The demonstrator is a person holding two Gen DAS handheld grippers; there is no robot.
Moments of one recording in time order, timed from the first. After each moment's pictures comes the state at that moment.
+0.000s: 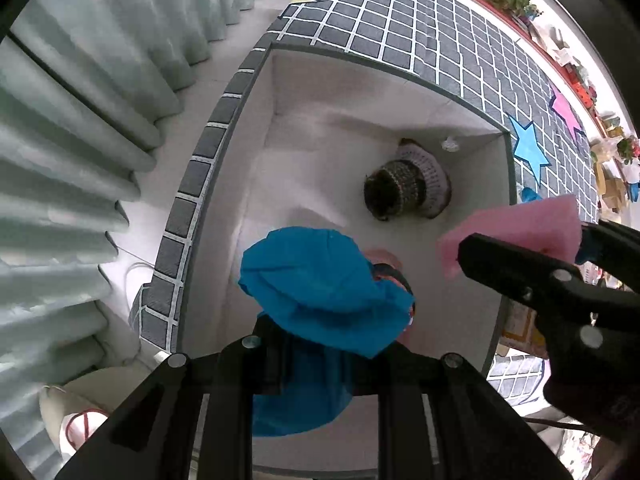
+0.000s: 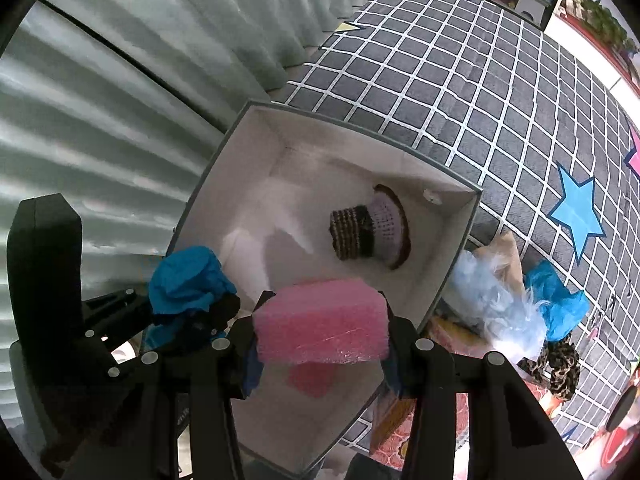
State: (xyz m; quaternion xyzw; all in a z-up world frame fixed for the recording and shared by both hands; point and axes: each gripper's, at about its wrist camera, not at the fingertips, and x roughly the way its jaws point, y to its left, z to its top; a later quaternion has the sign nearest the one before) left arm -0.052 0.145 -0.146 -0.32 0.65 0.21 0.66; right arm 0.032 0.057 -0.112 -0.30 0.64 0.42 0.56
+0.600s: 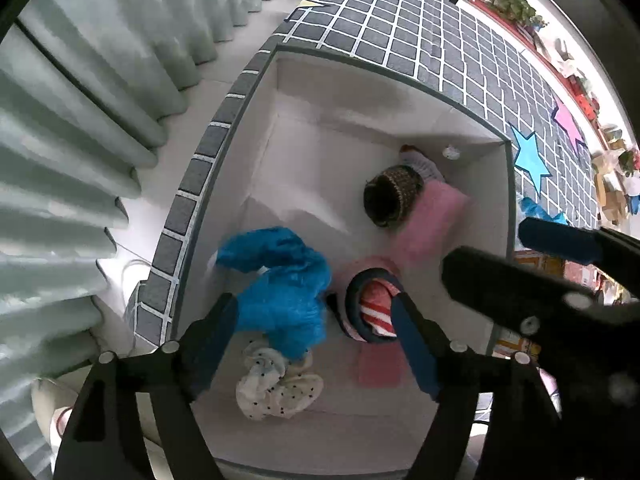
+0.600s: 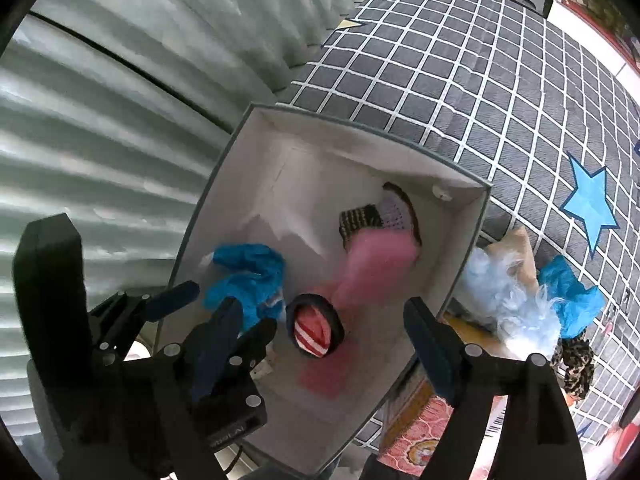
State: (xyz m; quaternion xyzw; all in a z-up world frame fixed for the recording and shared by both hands) left arm -0.054 0.143 -0.146 -0.33 0.64 0.22 0.65; right arm 0.036 0.057 -0.113 -0.27 0.65 0.43 0.56
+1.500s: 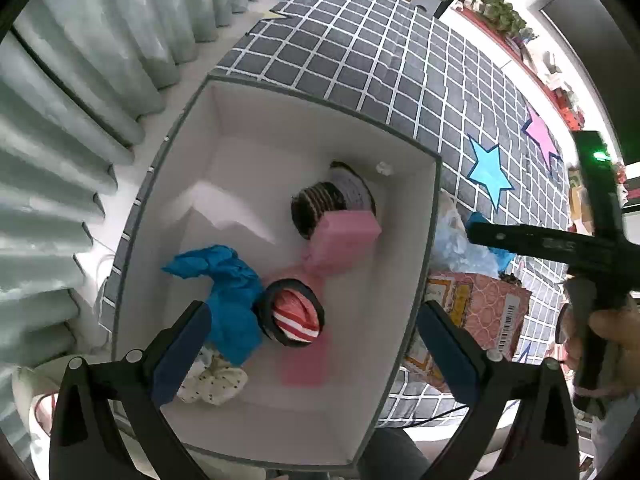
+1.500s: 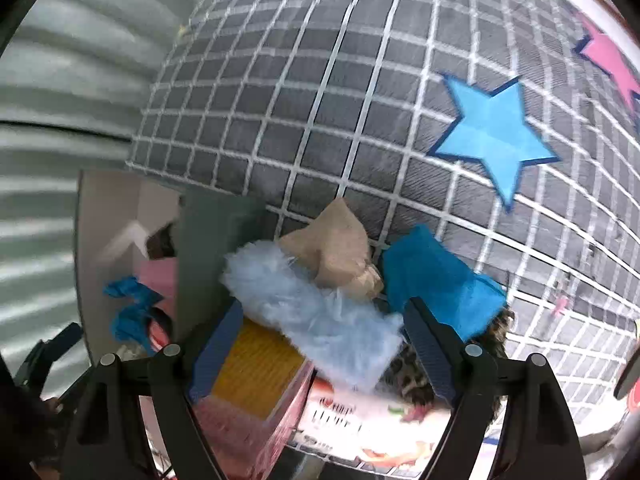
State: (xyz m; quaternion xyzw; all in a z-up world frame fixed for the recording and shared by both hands) left arm -0.010 0.120 -0.120 -0.37 0.63 0.21 0.65; right arm 0.180 -0.014 -0.176 -0.25 0.72 0.33 0.55
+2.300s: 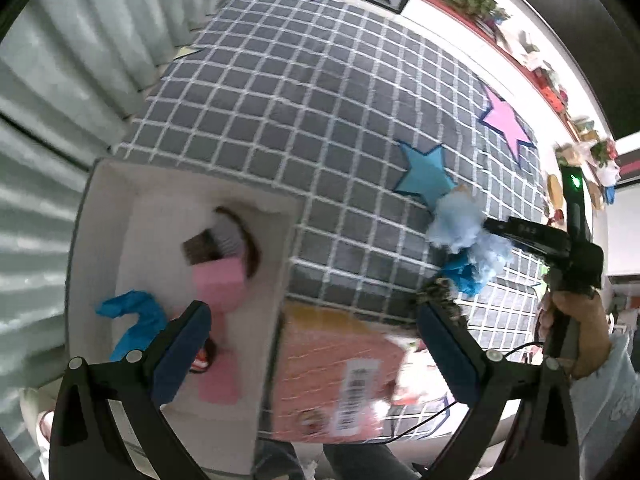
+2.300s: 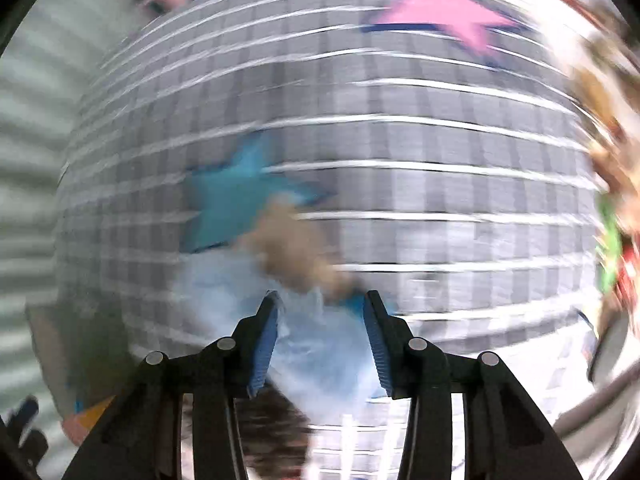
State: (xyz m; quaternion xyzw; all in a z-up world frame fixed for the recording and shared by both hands) left arm 0.101 0.070 -0.090 -0.34 0.63 0.17 0.67; right arm 0.351 -0.143 -0.165 -0.16 0.69 0.17 0.69
